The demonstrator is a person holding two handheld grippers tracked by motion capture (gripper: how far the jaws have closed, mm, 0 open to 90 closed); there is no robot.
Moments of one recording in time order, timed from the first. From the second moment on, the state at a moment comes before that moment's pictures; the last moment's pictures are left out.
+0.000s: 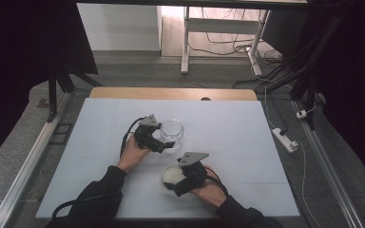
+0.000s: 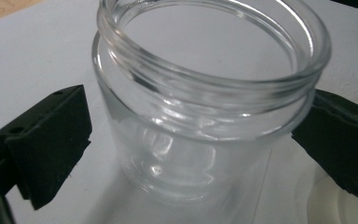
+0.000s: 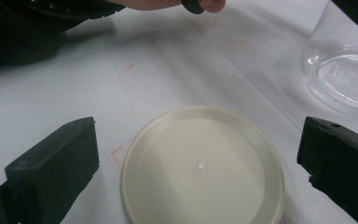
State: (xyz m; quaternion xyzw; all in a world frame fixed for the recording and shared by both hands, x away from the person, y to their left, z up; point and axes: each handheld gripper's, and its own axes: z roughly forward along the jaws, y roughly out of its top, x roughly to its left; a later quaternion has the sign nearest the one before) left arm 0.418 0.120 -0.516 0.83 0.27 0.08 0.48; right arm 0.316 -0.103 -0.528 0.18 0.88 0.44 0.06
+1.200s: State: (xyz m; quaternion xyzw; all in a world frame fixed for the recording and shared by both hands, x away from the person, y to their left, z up) left arm 0.368 0.139 -0.496 0.83 0.28 0.07 0.48; right arm 0.309 -0.129 -0.510 0.21 0.86 0.45 0.08
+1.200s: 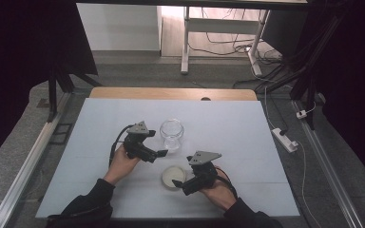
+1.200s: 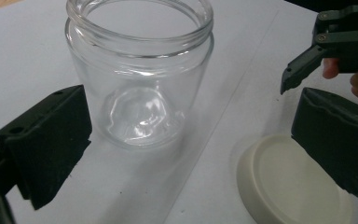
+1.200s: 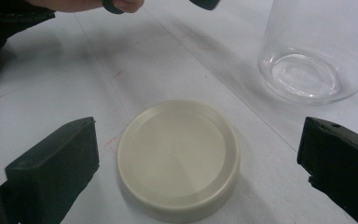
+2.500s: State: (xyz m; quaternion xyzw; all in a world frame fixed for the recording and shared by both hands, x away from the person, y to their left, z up) left arm 0.262 0.188 -0.488 0.82 0.31 0.08 0.48; right arm 0.286 -0.203 -0.483 0.27 0.84 0.46 0.13
